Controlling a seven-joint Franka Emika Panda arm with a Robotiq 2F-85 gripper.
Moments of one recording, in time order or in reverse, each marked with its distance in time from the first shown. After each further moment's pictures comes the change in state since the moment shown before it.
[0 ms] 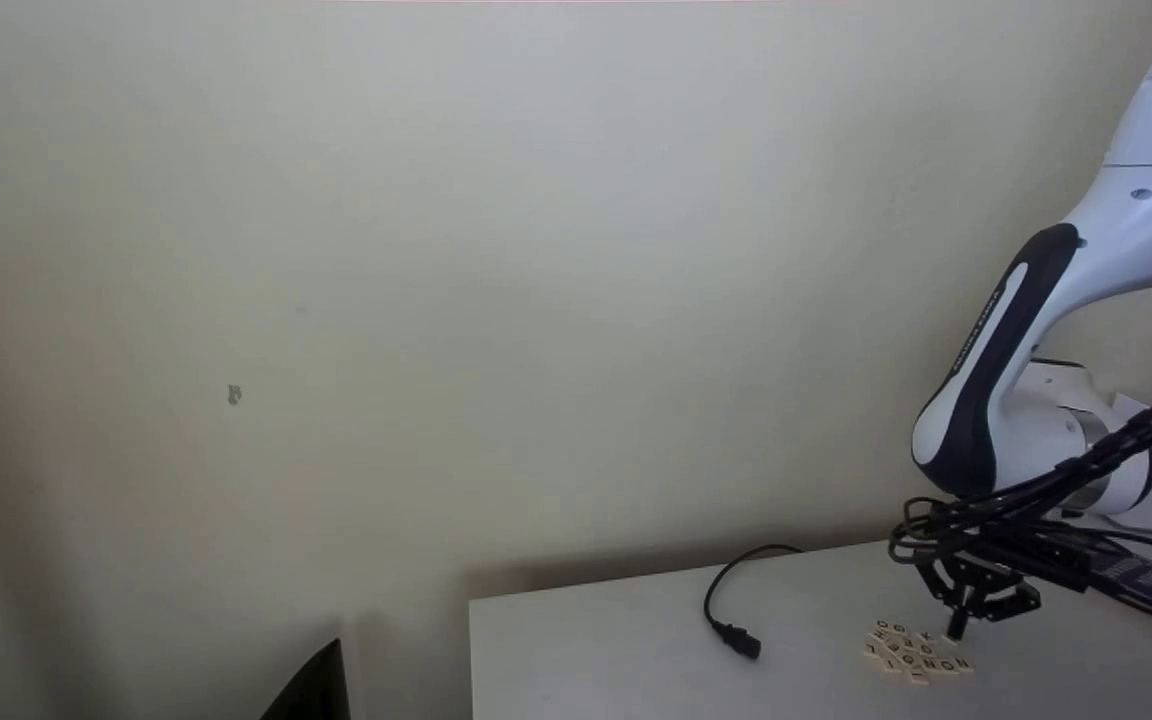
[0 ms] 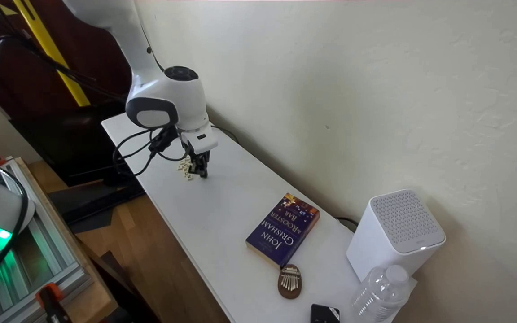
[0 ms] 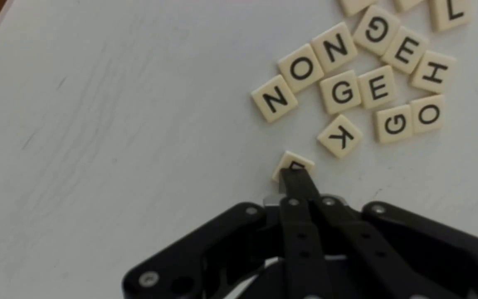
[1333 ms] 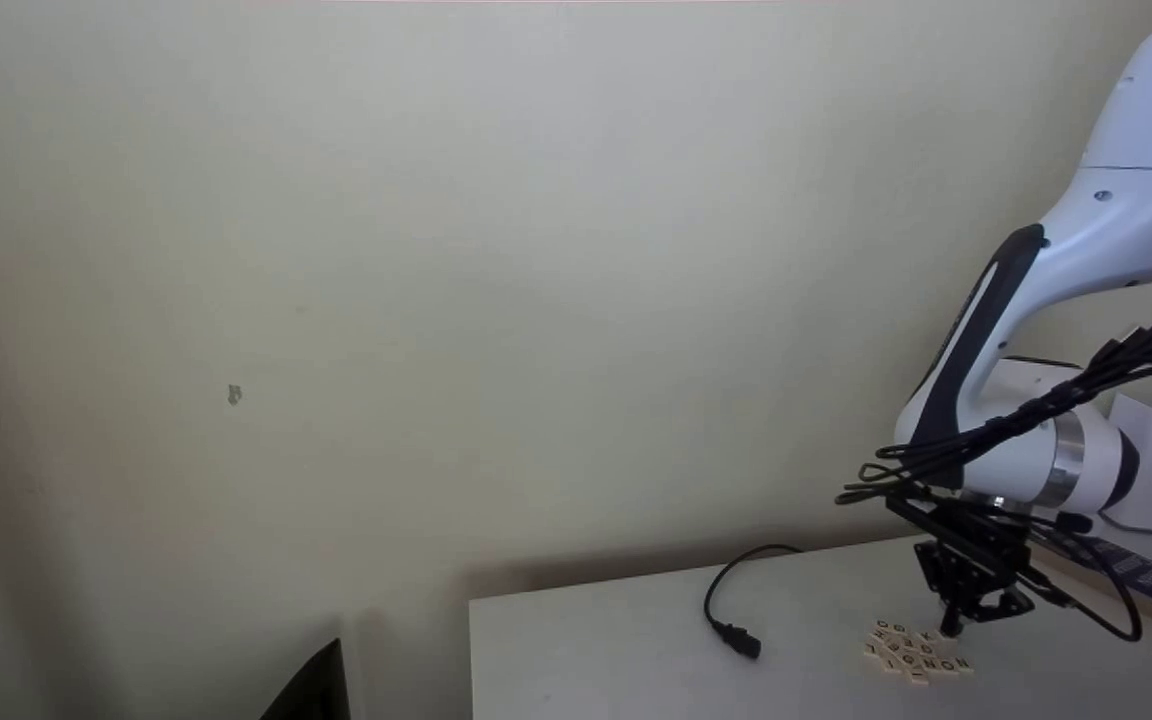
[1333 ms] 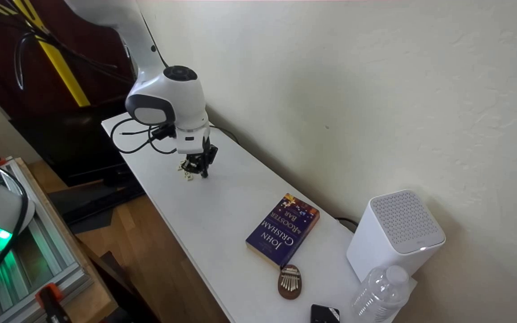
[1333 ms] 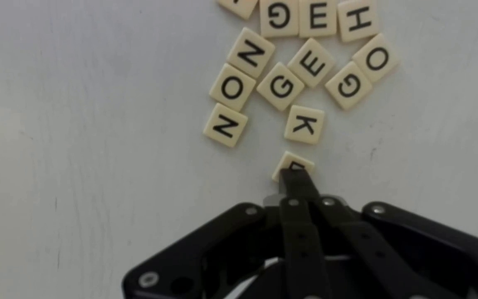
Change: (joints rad) arm 0.075 0.005 -0.035 0.019 0.194 -0.008 0.363
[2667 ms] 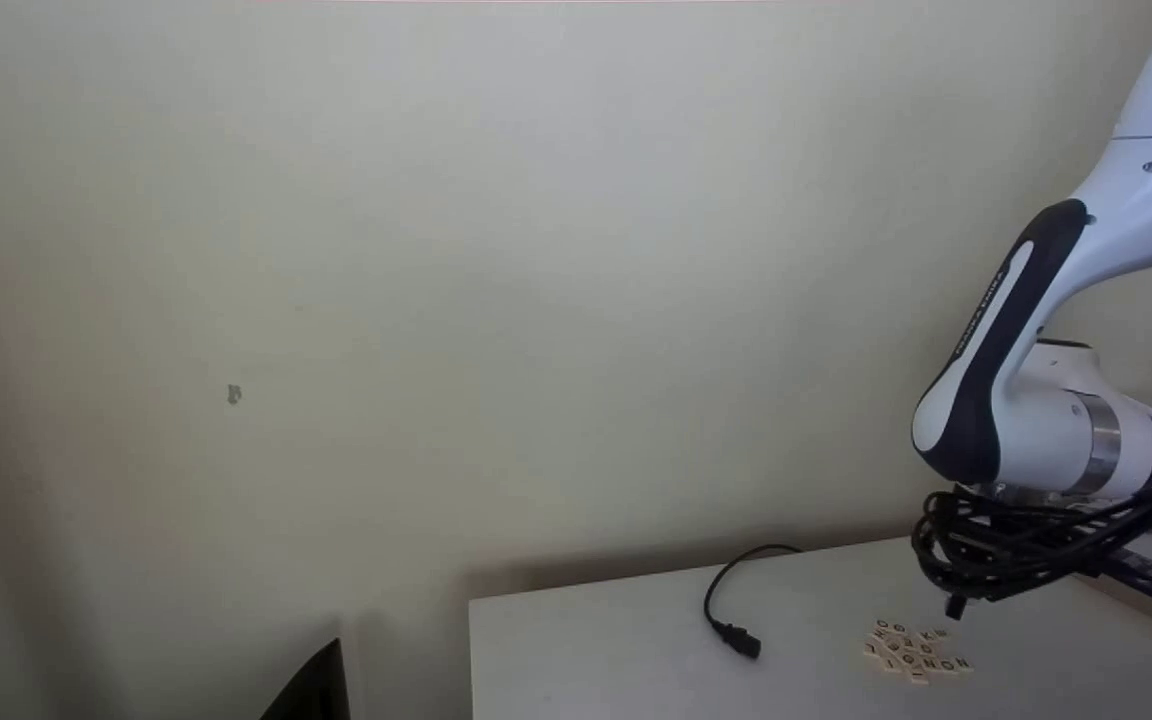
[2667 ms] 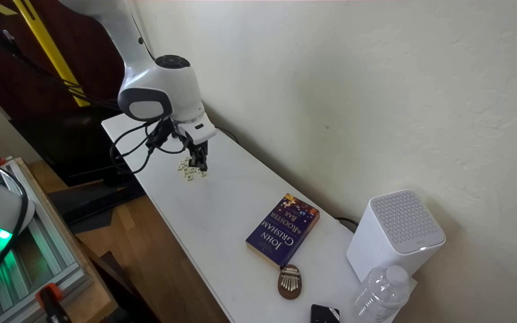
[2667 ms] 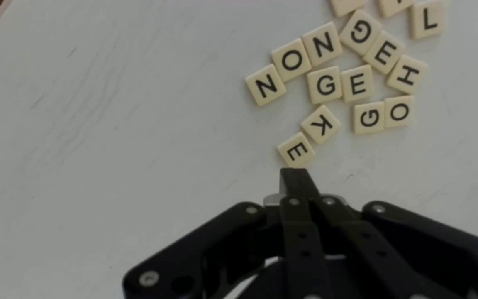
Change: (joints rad) arm -0.023 -0.074 0.009 -0.069 -0.180 0.037 -0.458
